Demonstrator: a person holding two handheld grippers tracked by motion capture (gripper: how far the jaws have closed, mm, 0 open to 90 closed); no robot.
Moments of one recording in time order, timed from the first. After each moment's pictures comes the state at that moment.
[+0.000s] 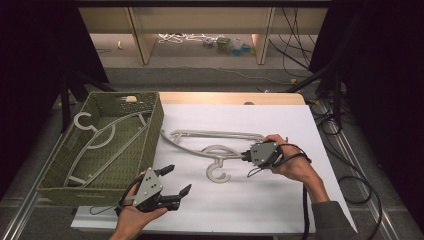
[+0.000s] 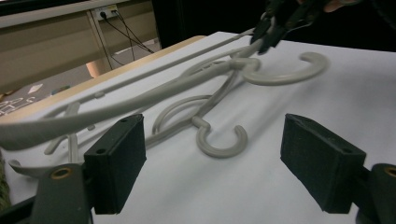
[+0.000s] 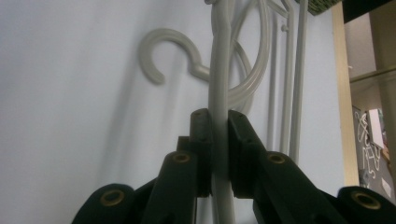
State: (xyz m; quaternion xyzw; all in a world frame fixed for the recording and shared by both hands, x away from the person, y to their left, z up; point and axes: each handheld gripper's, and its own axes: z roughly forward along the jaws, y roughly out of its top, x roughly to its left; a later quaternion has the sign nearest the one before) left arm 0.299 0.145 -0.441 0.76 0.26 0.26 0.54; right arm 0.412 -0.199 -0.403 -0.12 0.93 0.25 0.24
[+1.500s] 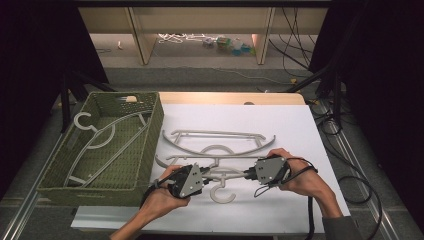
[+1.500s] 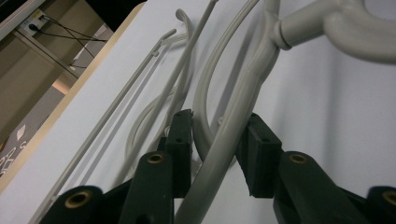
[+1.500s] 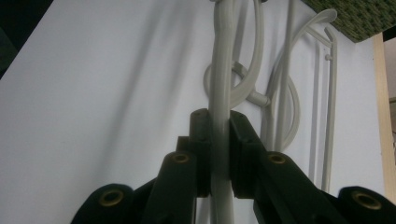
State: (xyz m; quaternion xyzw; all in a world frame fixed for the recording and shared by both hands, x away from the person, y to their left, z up) left arm 0.333 0.078 -0.441 0.87 0.08 0.27 0.40; right arm 0.371 -0.203 -0.396 -0.16 0.93 0.27 0.19
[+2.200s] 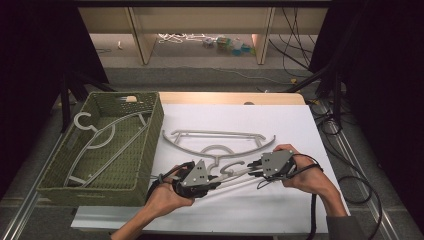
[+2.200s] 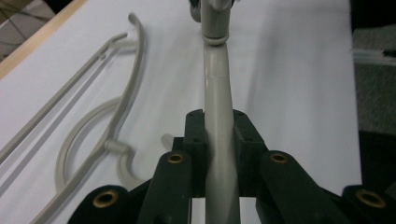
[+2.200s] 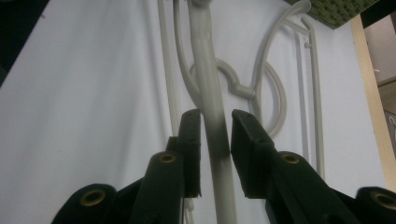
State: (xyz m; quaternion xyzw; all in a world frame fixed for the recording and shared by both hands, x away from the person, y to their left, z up) left arm 0.332 0.065 -0.423 0.89 0.11 0.14 0.43; right arm 0.378 -0.216 -0.391 -0.11 0.93 0.30 0.19
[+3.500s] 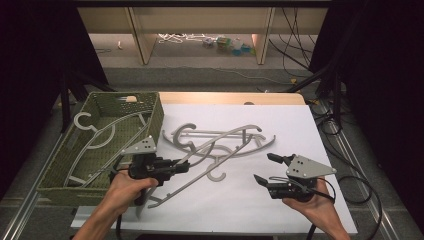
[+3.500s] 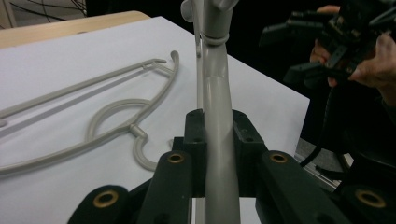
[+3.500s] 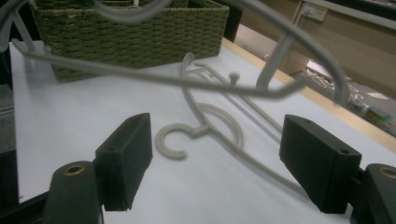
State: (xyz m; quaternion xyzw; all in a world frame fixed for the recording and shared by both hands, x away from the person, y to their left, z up) left arm 0.336 0.162 -0.369 0.77 0.31 0.02 0.55; right arm 0.314 -0.244 -0.394 0.22 0.80 0.50 0.23
